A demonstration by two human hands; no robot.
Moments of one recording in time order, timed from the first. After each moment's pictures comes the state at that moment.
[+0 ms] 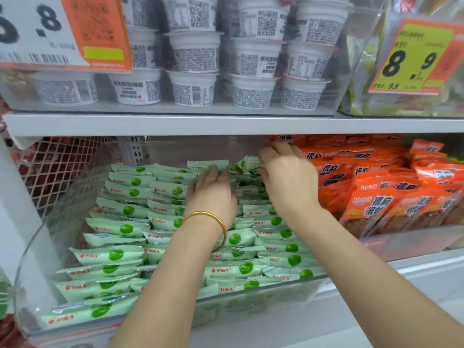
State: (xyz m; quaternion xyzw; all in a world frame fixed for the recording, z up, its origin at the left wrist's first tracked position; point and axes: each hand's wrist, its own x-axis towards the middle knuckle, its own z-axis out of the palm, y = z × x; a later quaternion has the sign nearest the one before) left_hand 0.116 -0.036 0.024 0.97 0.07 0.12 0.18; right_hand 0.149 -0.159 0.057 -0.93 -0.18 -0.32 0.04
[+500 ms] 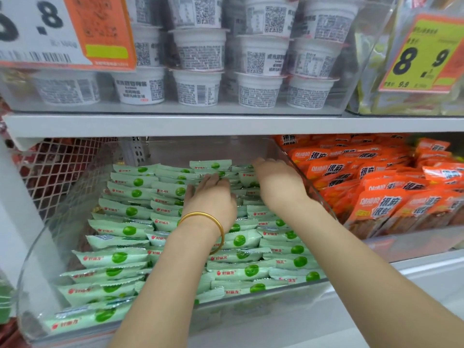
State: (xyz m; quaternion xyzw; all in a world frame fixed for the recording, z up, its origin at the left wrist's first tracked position) left_hand 0.114 -0.027 0.027 0.98 0.08 0.03 0.17; right_hand 0.158 -0.141 0.059 -0.98 -0.18 -0.06 0.01
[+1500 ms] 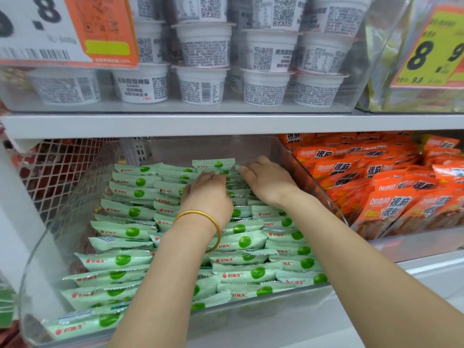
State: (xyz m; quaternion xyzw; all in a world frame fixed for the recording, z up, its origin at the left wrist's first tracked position) left_hand 0.115 -0.015 0.032 0.97 0.09 0.04 0.23; right_hand 0.190 -0.132 0.037 -0.97 -0.21 0.03 0.14
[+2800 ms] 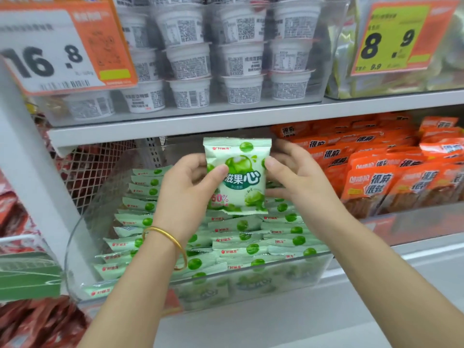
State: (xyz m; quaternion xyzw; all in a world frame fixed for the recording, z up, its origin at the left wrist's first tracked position) left_hand 0.038 -0.026 0.066 0.78 0.00 0.27 0.56; right_hand 0.100 -0.184 0.054 -0.68 -0.21 0.02 0.70
